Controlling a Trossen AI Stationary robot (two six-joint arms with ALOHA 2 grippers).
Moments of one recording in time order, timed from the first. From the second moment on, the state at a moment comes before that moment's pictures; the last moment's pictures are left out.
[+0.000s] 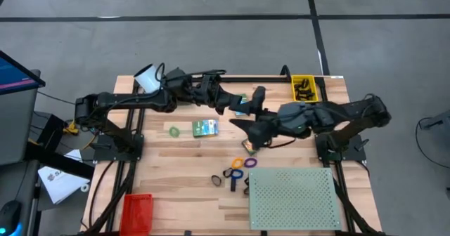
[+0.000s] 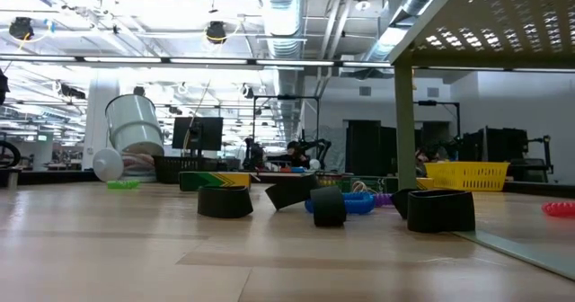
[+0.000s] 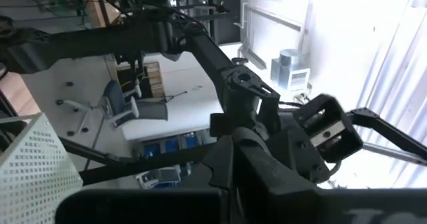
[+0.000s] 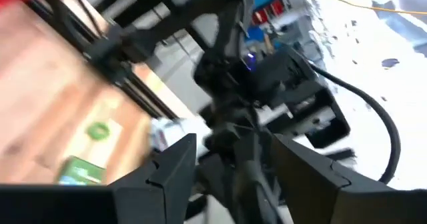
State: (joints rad) left arm 0.21 1.51 1.18 0.64 0.42 -1.56; right arm 0.29 1.52 1.74 -0.48 0.59 -0.91
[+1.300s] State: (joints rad) left arm 0.20 1.47 1.16 0.64 0.51 -1.51; right arm 0.32 1.47 1.79 -0.49 0.73 -0.87
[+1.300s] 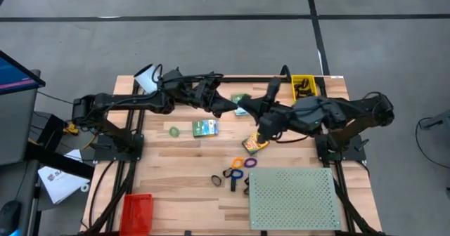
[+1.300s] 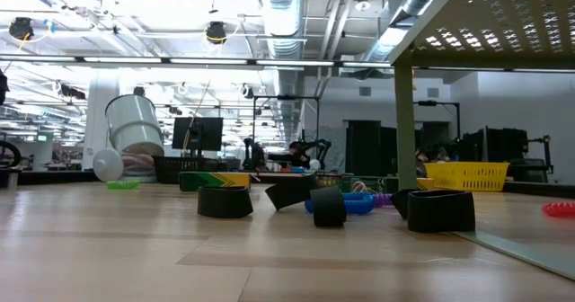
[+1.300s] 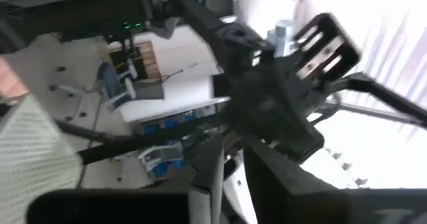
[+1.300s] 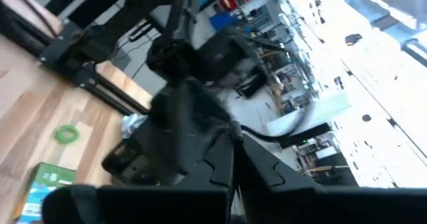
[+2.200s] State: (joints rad) left arm 0.00 1.15 0.93 0.61 0.36 -1.10; right arm -0.32 1.44 1.79 -0.91 0.85 -0.04
